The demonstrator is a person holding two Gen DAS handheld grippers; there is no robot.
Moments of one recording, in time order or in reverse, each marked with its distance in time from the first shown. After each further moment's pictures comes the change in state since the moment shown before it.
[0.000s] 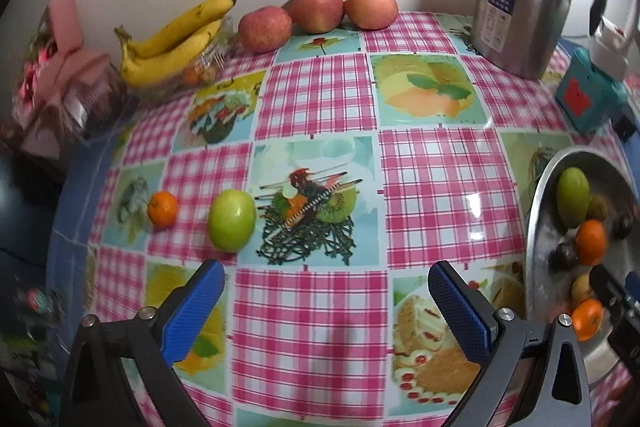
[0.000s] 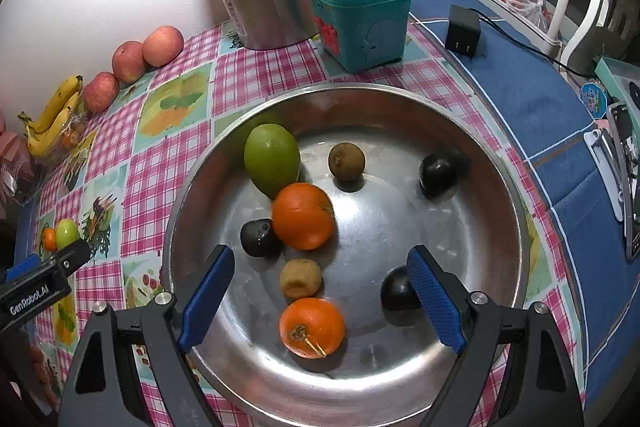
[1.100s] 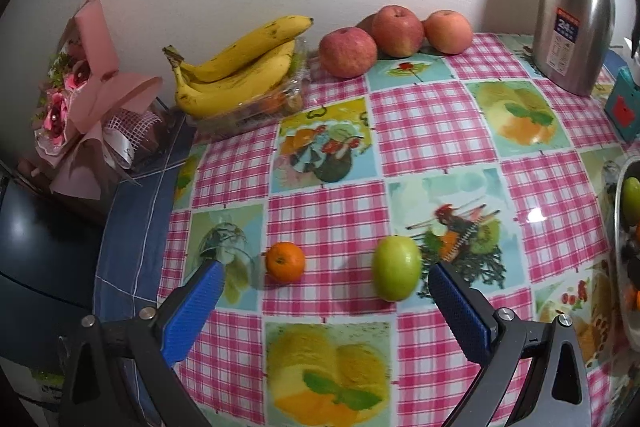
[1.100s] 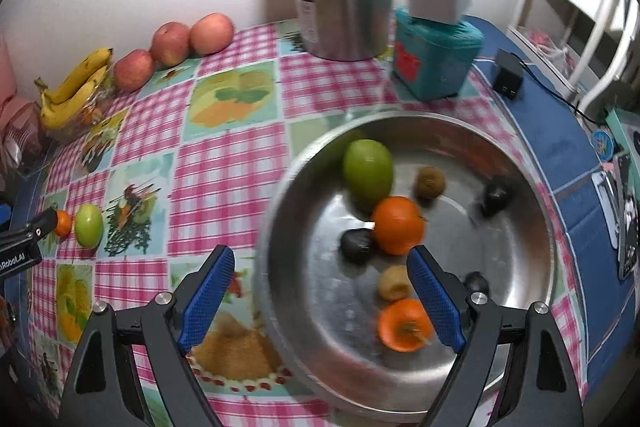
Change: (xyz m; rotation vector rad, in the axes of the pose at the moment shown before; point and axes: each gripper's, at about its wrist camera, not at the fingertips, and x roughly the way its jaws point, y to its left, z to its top) left arm 0.010 0.117 0.025 0.064 -0.062 0.073; right arm -0.011 0.079 0.005 -0.125 -0.028 -0.024
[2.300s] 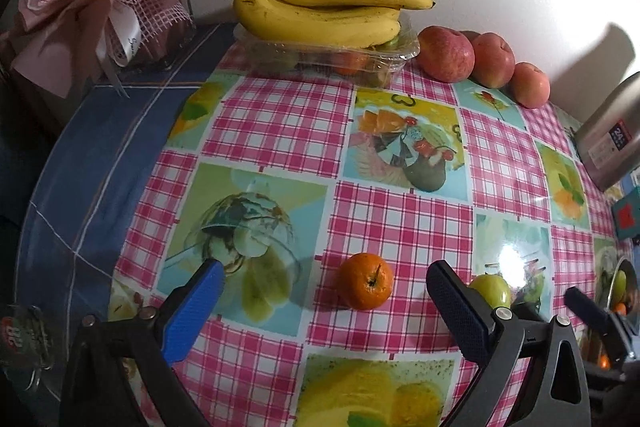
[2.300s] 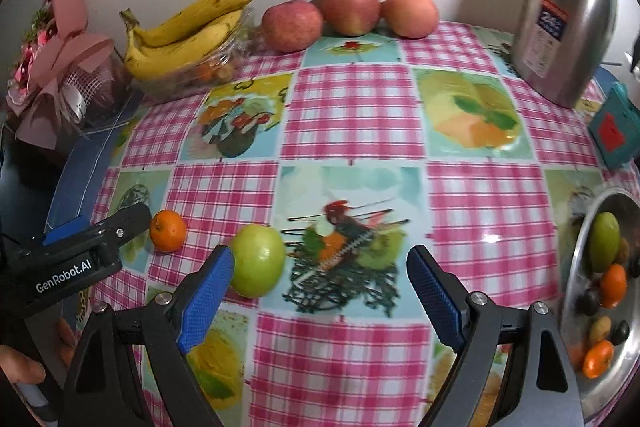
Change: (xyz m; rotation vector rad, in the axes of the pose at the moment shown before) left arm 0.078 0.107 -0.019 -0.332 0.062 -0.220; right arm 0.044 0.194 0.025 -0.172 0.055 0.204
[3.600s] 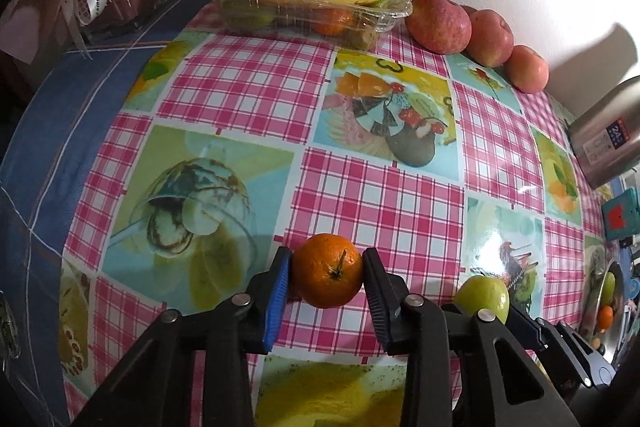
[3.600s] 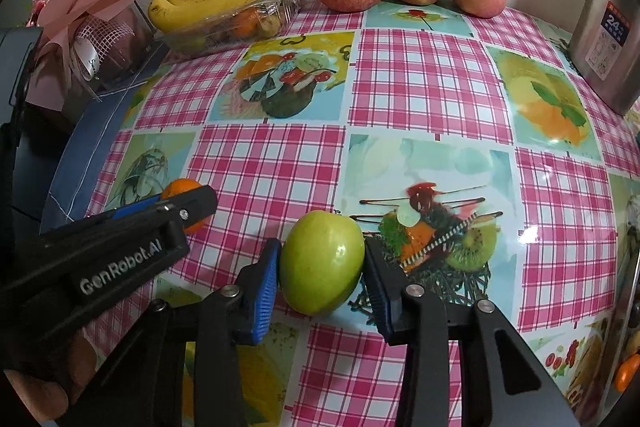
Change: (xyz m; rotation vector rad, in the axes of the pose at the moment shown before) left arm 0.026 -0.011 -0.007 -0.037 0.083 -0.075; right arm 0.042 0.039 -0.006 -0.067 0.057 0.060
